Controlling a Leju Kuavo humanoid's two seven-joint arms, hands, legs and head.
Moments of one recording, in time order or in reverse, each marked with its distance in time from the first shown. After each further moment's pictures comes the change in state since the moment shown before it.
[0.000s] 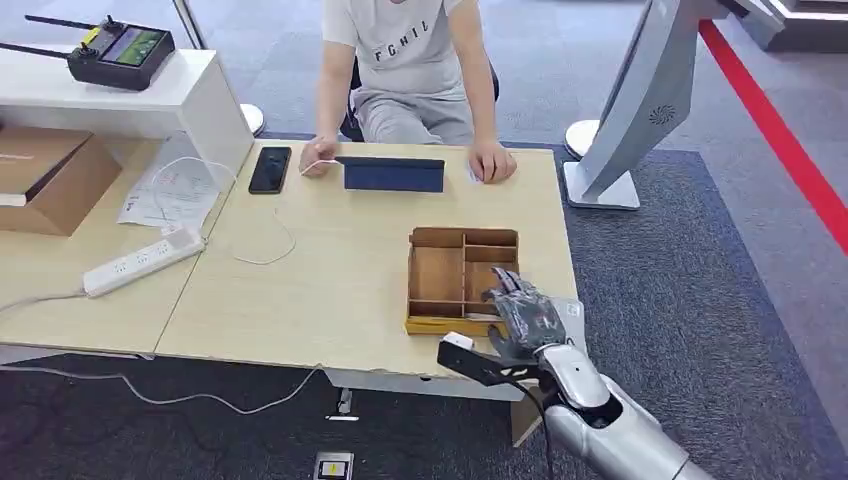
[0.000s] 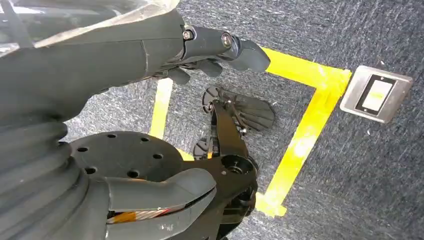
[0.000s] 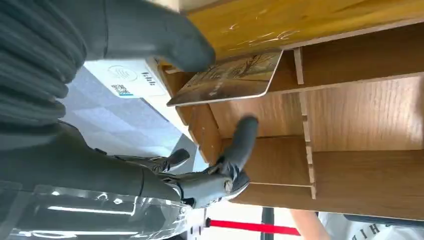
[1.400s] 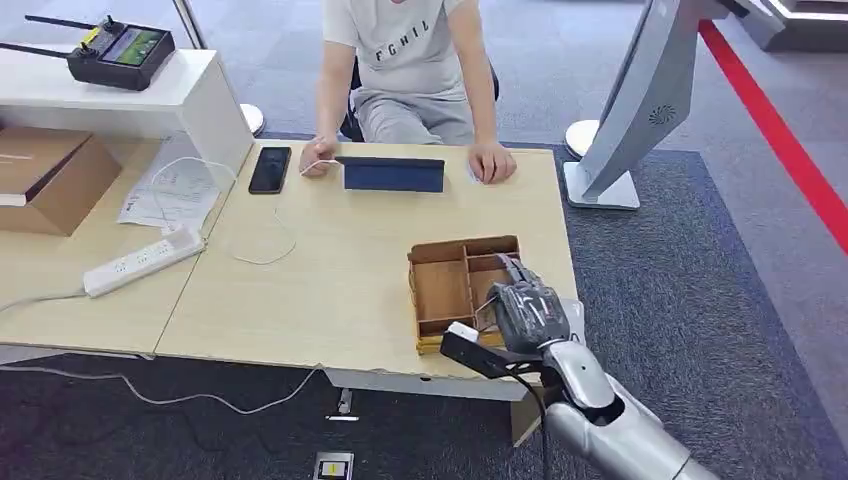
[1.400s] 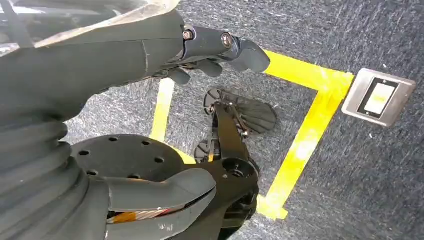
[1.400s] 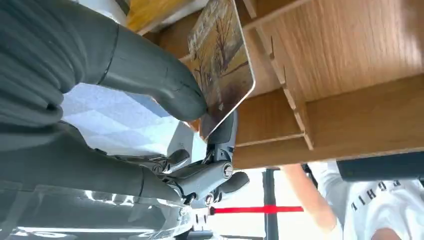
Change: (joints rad) left arm 0.000 0.004 0.000 0.000 0.000 0.015 0.011; right arm -0.007 -0.010 0.003 -0.011 -0.025 -0.126 -0.017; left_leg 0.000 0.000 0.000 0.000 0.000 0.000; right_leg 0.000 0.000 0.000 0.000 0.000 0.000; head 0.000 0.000
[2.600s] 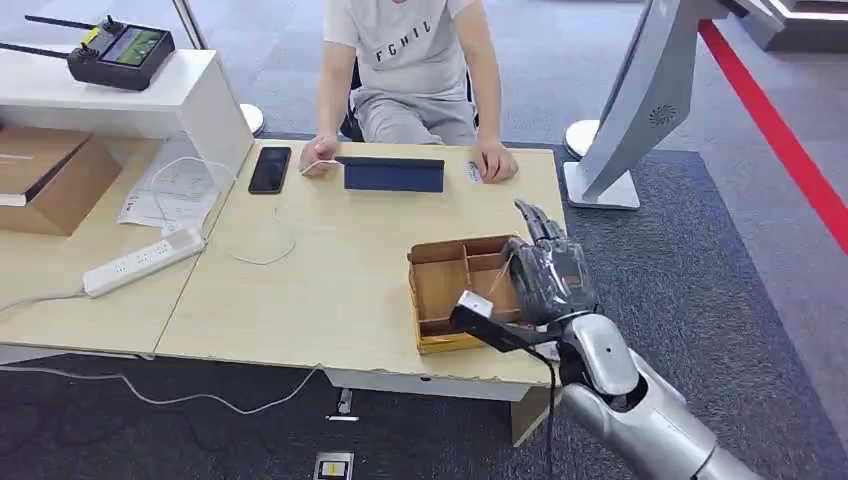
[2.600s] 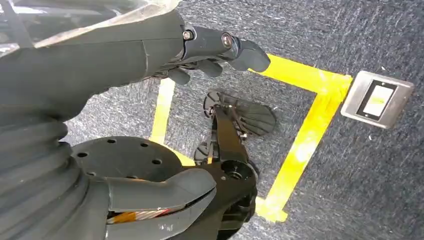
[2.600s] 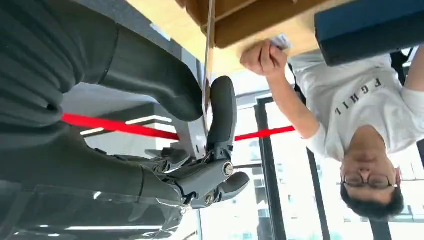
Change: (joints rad) left arm -0.005 0.000 0.000 0.000 -0.011 0.014 0.006; right arm -0.048 -0.054 -0.054 -0.172 0.129 -0.033 0.032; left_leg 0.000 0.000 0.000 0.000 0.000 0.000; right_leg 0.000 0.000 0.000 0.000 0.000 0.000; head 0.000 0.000
